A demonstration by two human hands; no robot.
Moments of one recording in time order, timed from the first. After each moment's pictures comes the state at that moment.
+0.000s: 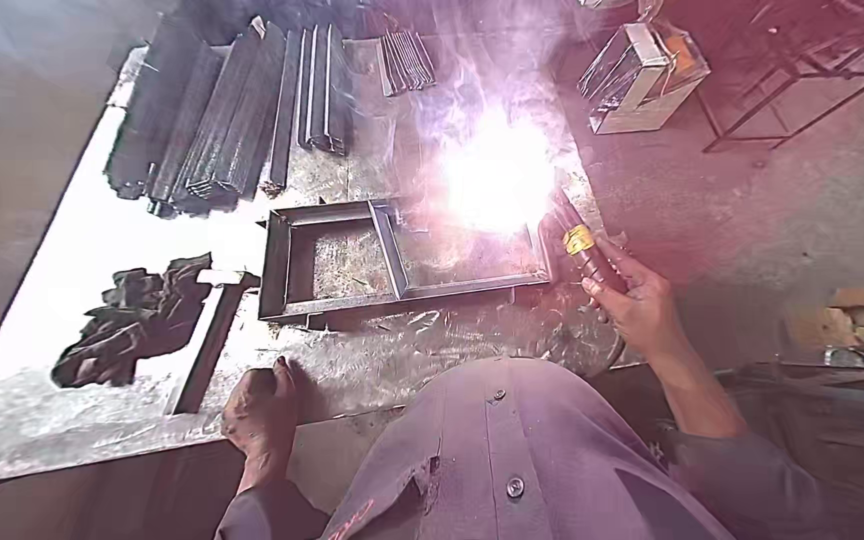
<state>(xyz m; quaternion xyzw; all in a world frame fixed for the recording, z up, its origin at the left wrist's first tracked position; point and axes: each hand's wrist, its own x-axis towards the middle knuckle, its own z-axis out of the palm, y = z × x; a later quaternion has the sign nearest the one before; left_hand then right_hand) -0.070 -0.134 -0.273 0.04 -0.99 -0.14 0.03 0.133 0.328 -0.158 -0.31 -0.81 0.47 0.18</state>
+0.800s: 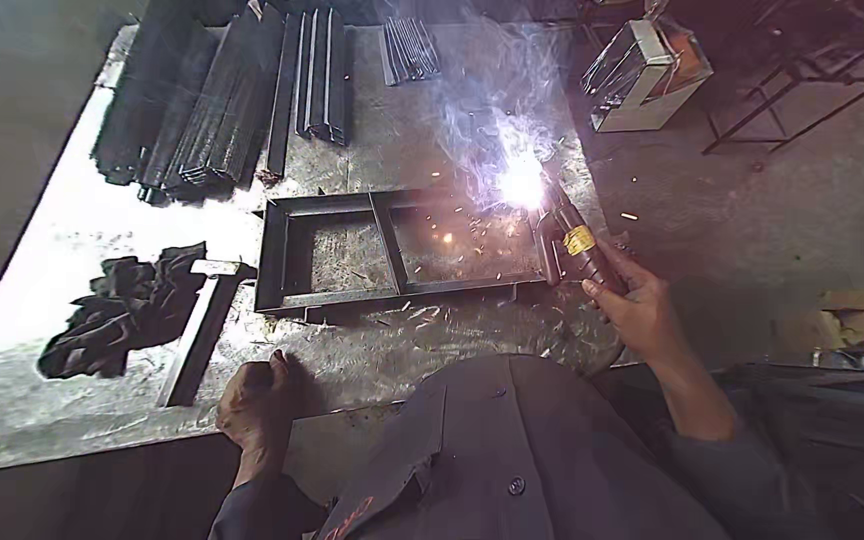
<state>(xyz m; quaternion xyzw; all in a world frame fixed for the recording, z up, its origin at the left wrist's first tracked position) -0.071 -0.137 -0.279 0.04 -0.99 -0.15 0.05 0.132 0.325 -0.160 -0.32 -0.82 0.44 0.16</state>
